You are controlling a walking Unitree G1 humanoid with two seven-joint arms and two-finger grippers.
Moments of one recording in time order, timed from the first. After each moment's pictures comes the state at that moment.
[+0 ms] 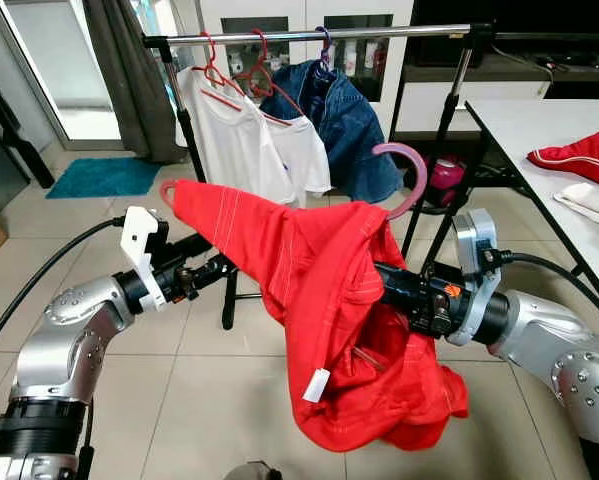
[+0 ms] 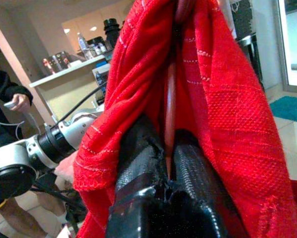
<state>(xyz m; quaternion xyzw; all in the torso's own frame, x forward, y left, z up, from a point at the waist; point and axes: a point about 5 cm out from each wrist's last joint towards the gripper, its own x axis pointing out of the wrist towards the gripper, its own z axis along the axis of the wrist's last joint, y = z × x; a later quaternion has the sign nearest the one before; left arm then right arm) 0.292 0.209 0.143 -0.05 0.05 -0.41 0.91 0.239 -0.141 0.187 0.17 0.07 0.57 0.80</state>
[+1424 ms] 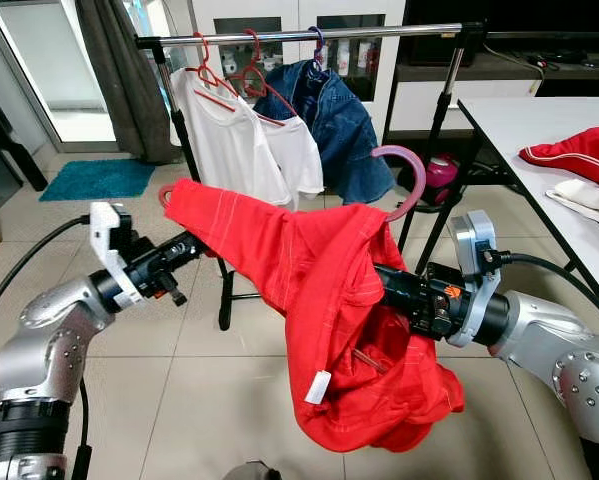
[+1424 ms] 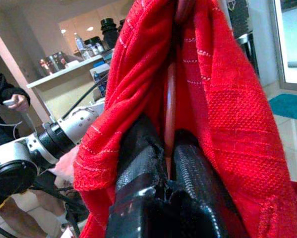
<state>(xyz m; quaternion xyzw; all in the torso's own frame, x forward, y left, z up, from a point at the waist) 0.286 0.227 0.154 -0.10 -0.01 -0.41 0.90 0.239 -0.141 0.186 0.17 0.08 0.57 0.80</state>
